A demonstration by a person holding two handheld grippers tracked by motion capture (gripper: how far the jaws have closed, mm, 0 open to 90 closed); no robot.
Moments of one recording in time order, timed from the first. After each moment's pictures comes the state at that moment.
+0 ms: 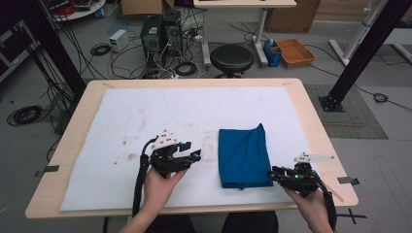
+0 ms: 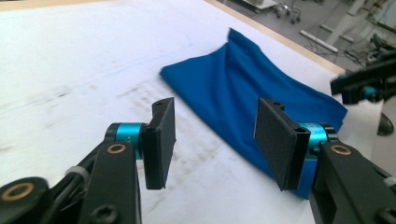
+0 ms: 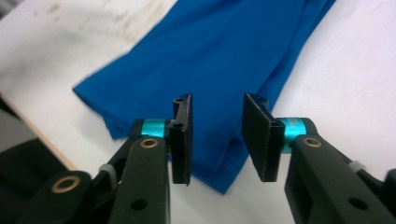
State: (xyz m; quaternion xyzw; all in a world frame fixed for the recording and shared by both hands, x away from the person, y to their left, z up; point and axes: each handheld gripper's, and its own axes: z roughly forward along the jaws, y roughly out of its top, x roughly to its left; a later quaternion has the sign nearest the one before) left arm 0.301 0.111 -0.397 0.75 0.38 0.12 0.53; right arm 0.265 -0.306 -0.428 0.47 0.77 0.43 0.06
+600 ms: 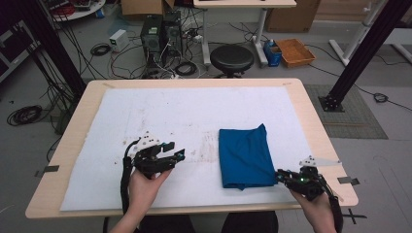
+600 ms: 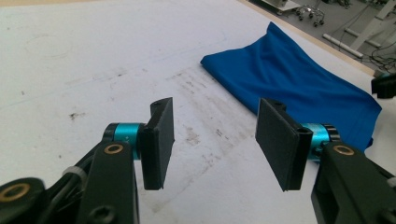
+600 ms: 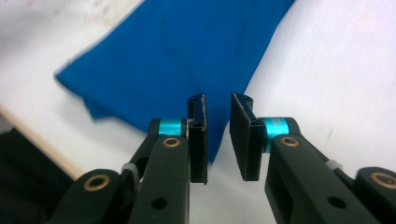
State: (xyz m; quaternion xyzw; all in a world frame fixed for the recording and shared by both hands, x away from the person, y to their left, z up) left arm 0.298 0.147 -0.401 0.74 0.41 0.14 0.52; right arm 0.256 -0.318 -0.424 0.48 0.77 0.41 0.10
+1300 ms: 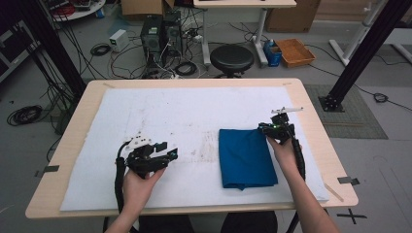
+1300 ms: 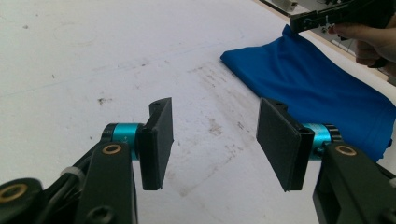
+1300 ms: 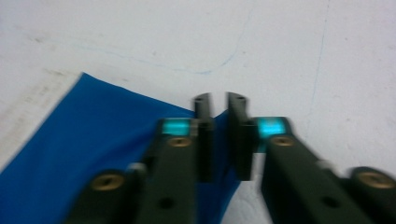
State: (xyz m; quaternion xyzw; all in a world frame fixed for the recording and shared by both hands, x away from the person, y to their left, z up) left arm 0.301 0.167 -0.409 0.73 0.43 0.14 0.52; right arm 0.415 -0.270 -0.414 0.51 0.76 0.37 0.17
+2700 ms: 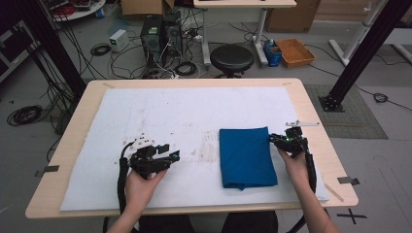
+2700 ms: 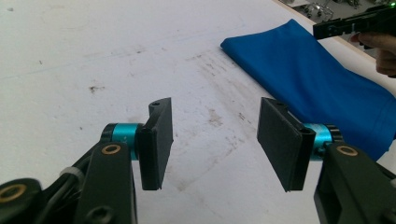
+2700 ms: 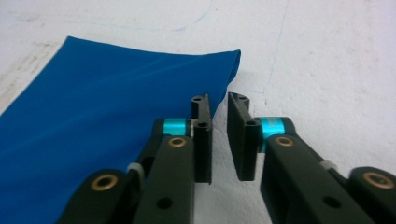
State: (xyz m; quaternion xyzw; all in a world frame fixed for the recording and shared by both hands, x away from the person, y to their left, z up) left arm 0.305 0.163 -0.417 0.73 0.43 0.13 0.51; right arm 0.378 -0.307 -0.432 0.53 0.73 0.39 0.16
